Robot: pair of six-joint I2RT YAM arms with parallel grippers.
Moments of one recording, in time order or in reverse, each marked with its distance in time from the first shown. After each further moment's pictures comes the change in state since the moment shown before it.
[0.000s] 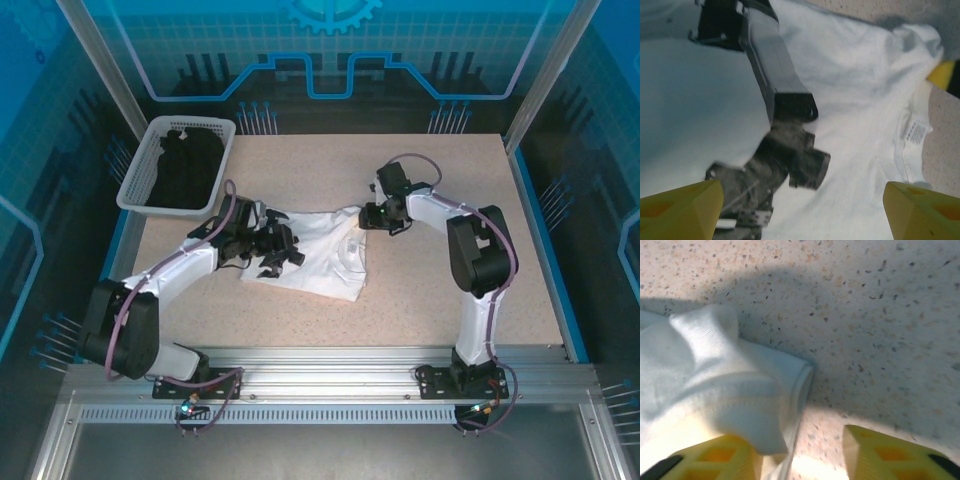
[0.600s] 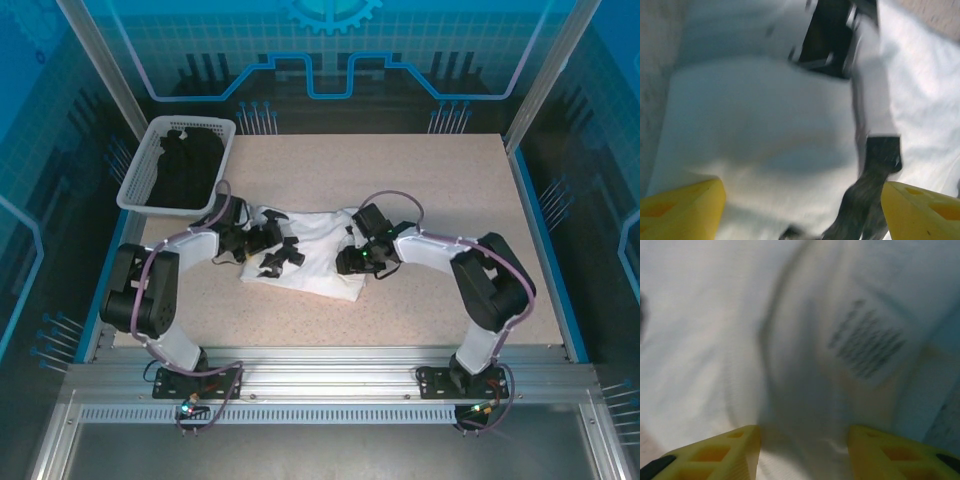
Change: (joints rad) left arm 0.126 0.184 -0.053 0.105 0.109 -0.021; right arm 0.240 -0.182 -0.332 0.105 -0.081 0.156
